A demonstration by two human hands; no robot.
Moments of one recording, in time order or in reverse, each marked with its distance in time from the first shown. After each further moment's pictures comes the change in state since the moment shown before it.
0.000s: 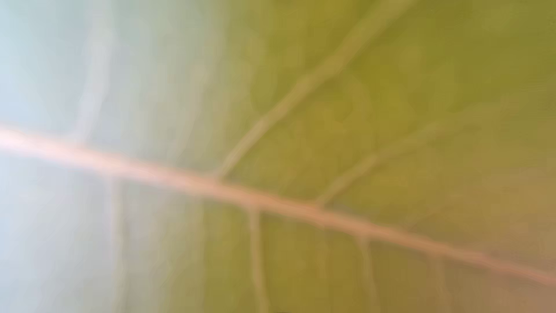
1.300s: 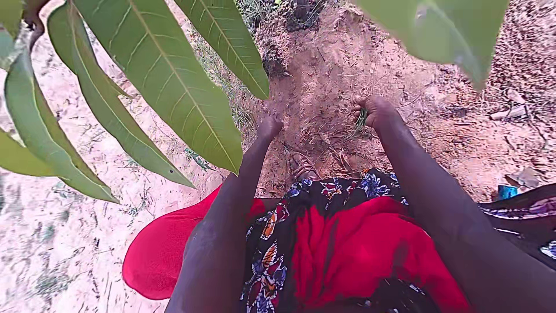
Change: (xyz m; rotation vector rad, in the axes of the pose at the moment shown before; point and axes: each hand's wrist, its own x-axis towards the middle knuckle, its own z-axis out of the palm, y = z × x) left_hand 0.066 -0.021 0.010 -0.368 -0.026 -0.140; right_hand -0.061 0.029 -0.196 0.529 0.434 -0.123
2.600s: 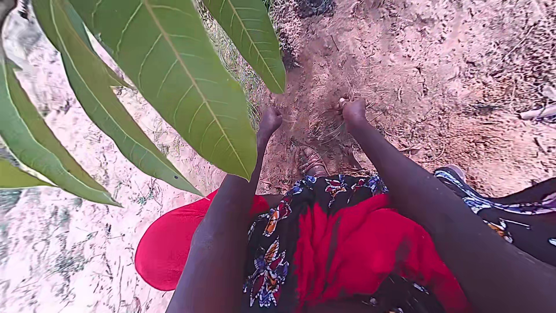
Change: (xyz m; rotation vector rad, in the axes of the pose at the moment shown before) left_hand 0.032 -0.038 -0.002 -0.075 0.060 0.228; right_hand 0.021 0.062 0.067 -0.394 0.103 -0.289
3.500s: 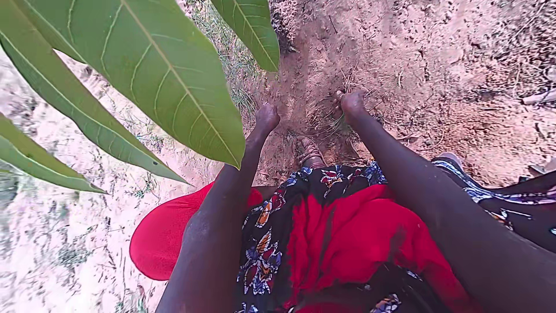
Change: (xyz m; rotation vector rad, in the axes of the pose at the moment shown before) left_hand -0.024 0.016 0.013 0.461 -0.091 -0.080; right_hand 0.007 0.013 -0.006 -0.097 -0.052 0.053
